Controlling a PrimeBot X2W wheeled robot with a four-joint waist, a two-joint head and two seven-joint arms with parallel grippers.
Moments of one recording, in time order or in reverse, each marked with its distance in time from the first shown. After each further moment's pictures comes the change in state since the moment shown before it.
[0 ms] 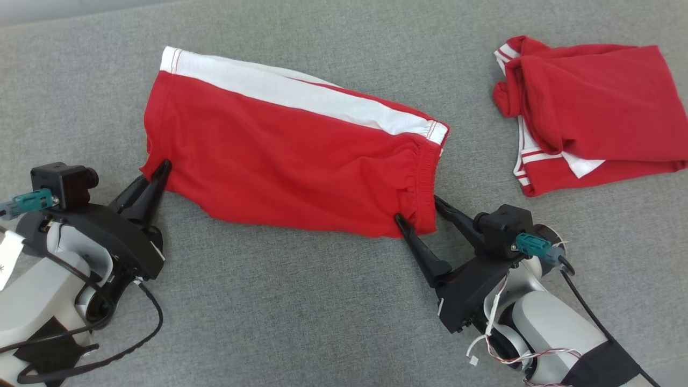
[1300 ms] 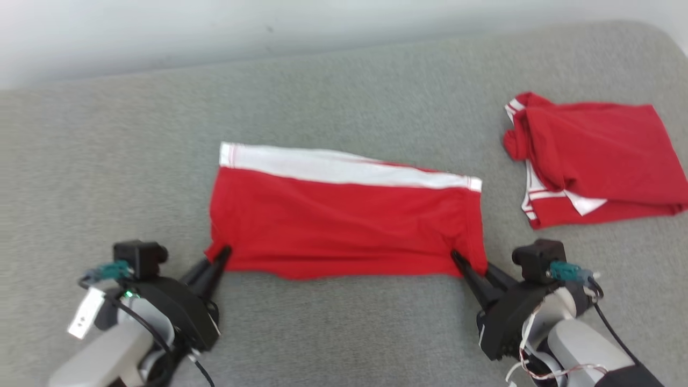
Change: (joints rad) left arm 0.153 -0.114 -0.081 0.043 -0.072 -0.001 -0.019; right arm 0.062 -0.052 -0.029 0.204 0.077 0.080 -0.037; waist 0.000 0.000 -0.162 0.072
